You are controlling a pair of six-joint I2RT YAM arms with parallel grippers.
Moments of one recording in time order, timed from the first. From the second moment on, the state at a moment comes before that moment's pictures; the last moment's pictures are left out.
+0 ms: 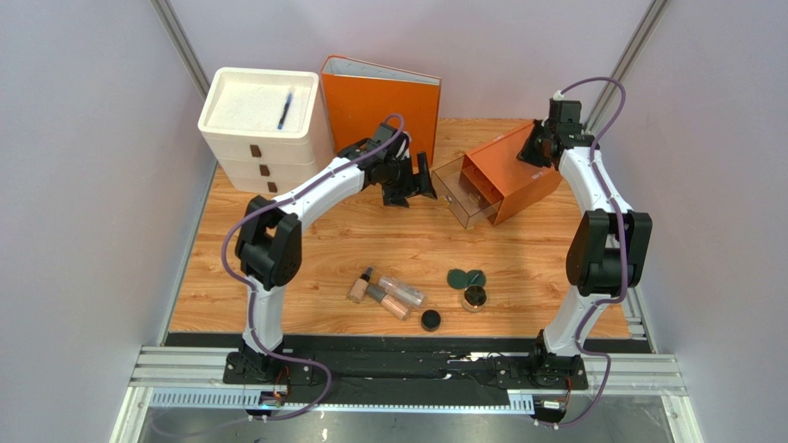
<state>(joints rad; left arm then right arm) -0.61 2.02 1.74 -0.61 0.30 -0.72 -0.04 1.85 1.59 -0.51 -0.09 0.38</state>
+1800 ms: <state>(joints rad) -0.64 1.75 1.07 -0.82 0.10 -0.40 -0.06 1.84 1.57 -0.48 -0.13 0.37</state>
